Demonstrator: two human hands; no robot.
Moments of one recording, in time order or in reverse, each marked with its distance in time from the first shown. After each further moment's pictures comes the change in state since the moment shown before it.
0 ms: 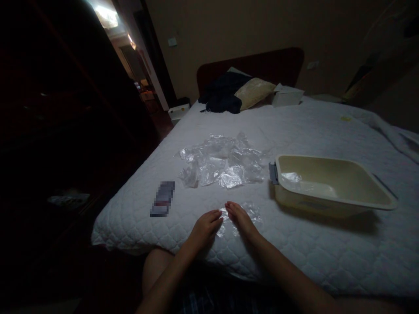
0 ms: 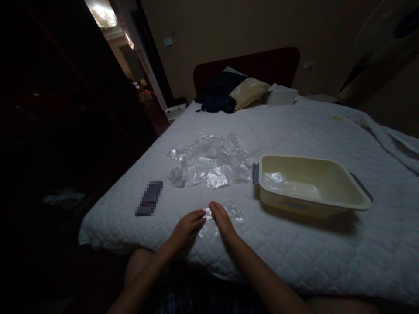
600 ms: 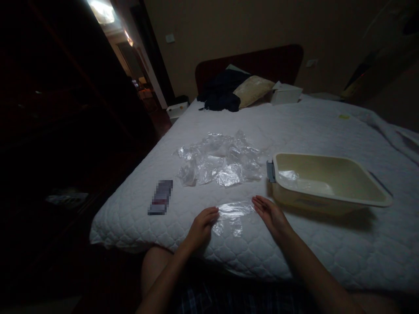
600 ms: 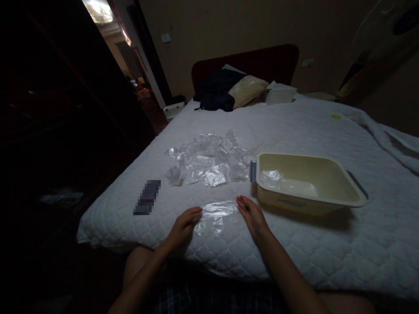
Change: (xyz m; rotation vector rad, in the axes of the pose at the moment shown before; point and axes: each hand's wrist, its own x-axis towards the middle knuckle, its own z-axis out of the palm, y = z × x) left_hand -0.005 -0.003 0.002 -0.417 0.109 -0.244; right_hand 0.005 -0.042 -0.092 0.197 0.187 -0.034
